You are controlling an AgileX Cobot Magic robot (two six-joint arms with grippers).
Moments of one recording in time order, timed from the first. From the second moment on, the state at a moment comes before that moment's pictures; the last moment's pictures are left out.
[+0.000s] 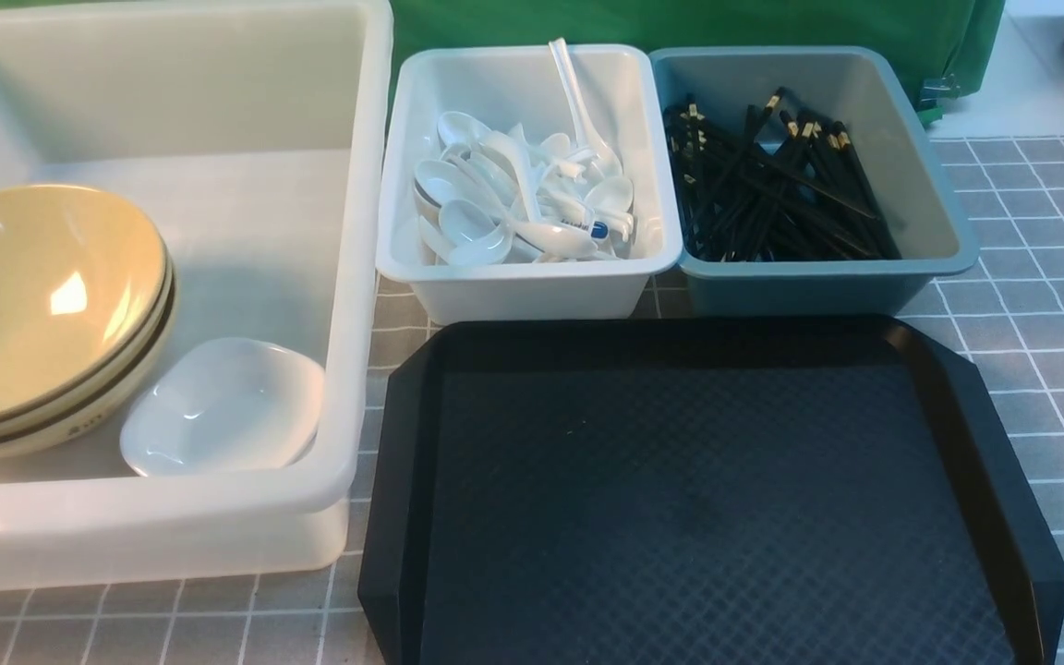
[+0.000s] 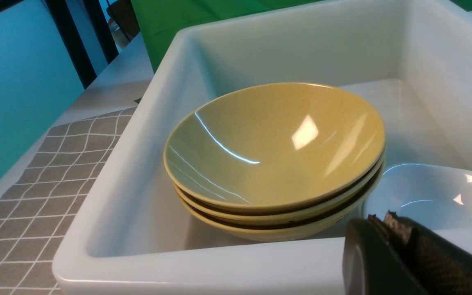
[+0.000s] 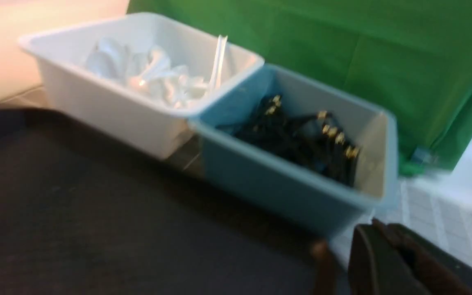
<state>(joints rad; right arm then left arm) 0.26 0.42 -0.04 -0.12 -0.20 -0.04 -0.11 0.00 -0.34 0.45 0.67 -0.24</state>
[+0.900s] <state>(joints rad) -0.02 -0.01 0.03 -0.09 0.32 0.05 -0.11 0.00 -0.34 0.44 0.67 -0.24</state>
